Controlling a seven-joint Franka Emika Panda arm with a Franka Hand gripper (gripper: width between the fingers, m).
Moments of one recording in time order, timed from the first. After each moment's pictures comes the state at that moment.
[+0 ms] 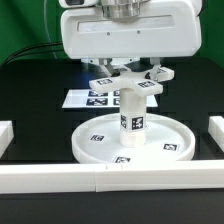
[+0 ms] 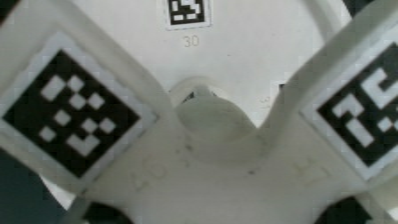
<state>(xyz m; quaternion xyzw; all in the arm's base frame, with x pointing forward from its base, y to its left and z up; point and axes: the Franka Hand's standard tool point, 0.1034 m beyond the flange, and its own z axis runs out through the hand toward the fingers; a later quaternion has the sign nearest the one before) 0.555 -0.002 0.102 -0.97 0.23 0.01 0.05</state>
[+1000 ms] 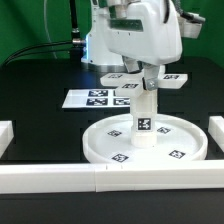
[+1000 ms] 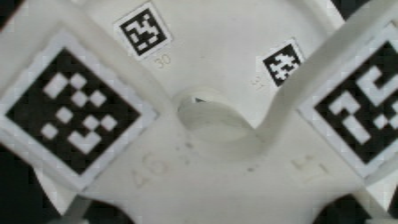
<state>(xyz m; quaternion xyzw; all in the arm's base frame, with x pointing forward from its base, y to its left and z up) 0.558 0.016 0.102 -0.76 0.64 0.02 0.09</state>
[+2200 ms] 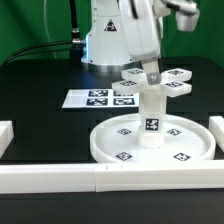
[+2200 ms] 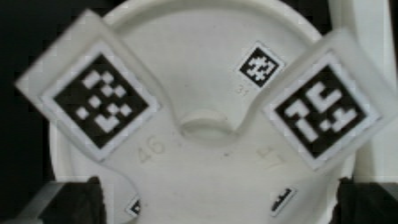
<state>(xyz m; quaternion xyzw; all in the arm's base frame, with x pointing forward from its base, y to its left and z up) 0.566 0.033 0.125 -0.63 0.77 0.06 0.11</state>
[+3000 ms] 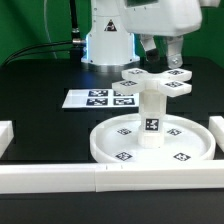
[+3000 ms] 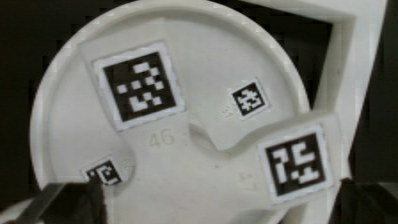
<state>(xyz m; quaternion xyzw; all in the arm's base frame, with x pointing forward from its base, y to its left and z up) 0.572 0.042 0.139 -0.82 0.56 0.03 0.11</state>
